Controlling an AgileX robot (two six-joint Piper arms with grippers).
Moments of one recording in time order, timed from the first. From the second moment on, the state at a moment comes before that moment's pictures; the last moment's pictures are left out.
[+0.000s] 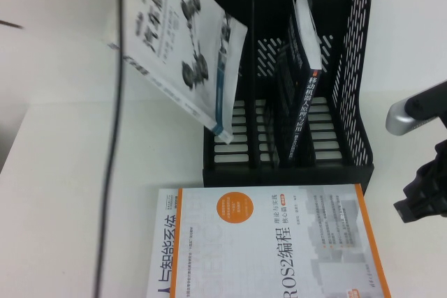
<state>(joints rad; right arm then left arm) 0.42 1.30 -0.94 0.02 0.79 -0.08 -0.24 1.77 -2.11 -0.34 1.17 -0.33</state>
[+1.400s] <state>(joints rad) 0.42 1.30 -0.94 0.04 0.77 -0.08 -0.37 1.99 -2.11 -0.19 1.07 -0.34</state>
